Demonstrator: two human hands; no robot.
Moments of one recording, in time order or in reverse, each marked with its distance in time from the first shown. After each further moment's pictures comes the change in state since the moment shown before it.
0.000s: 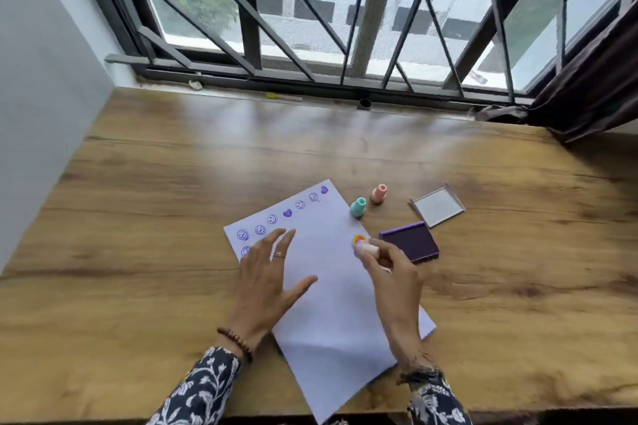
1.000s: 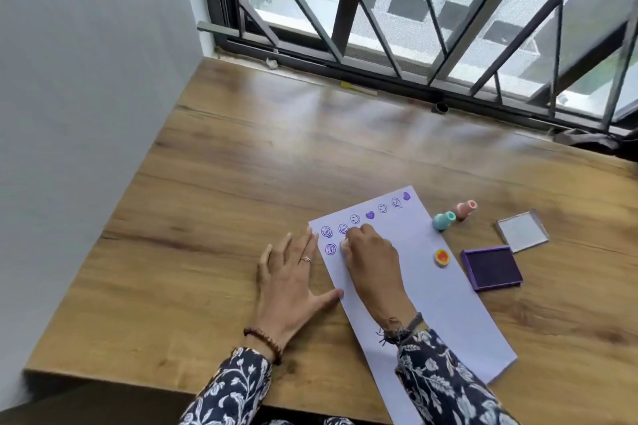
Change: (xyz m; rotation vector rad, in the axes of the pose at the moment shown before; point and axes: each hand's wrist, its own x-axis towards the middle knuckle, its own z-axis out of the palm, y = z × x) left_hand -0.024 -0.079 -0.031 0.122 -0.170 -0.209; right_hand -0.014 -0.053 0.139 -1.040 -0.428 -0.476
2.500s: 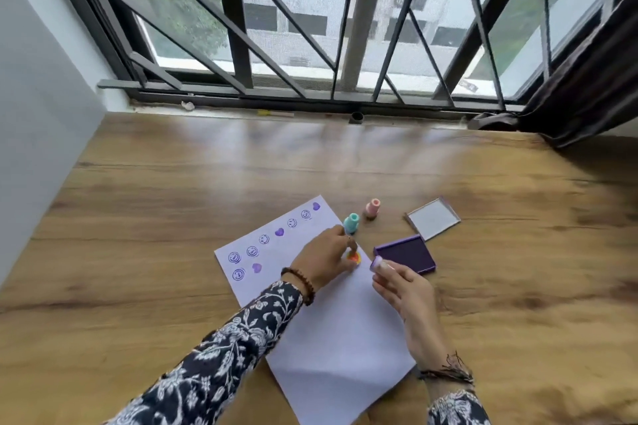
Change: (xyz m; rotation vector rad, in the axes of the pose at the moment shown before) left_hand 0.094 0.169 0.031 -0.213 -0.346 0.405; right_hand -0.070 0.167 -0.018 1.704 0.278 0.666
